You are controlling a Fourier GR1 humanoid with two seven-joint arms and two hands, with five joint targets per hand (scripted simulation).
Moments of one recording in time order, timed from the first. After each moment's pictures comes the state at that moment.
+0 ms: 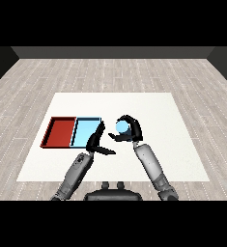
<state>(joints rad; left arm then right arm) -0.27 0.00 -0.34 -1.29 0.19 0.12 -0.25 -0.42 0.00 0.27 -1.46 0.14 -0.33 -0.01</state>
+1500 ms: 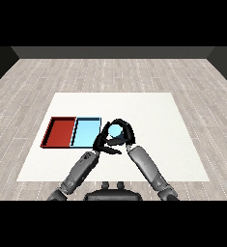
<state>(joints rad) -0.37 0.00 -0.46 -1.14 0.35 0.21 -0.34 -0.44 0.00 0.41 -1.42 -0.01 -0.42 -0.09</state>
